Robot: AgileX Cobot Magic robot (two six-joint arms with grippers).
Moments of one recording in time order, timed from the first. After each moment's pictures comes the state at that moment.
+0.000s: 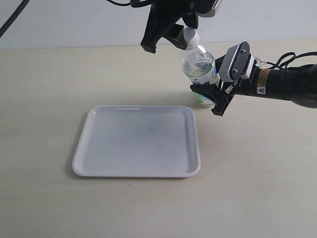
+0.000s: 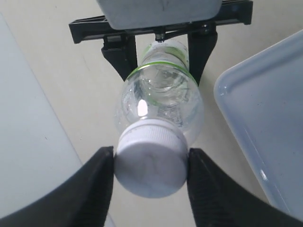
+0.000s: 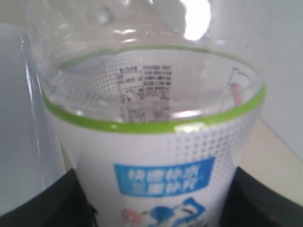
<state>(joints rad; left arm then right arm) -0.71 2.21 -2.26 -0.12 1.18 1.54 -0.10 2.19 -1.03 -1.13 -0.94 0.09</state>
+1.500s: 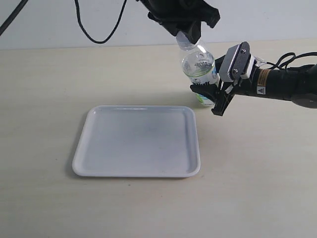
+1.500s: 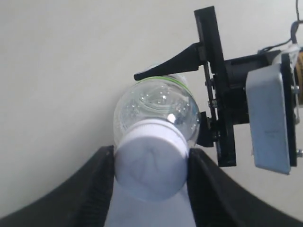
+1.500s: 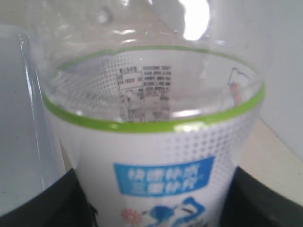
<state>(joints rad) -0.71 2.21 -2.26 -0.11 1.18 0.06 -0.10 2.19 -1.03 -1.13 -0.95 0.09</state>
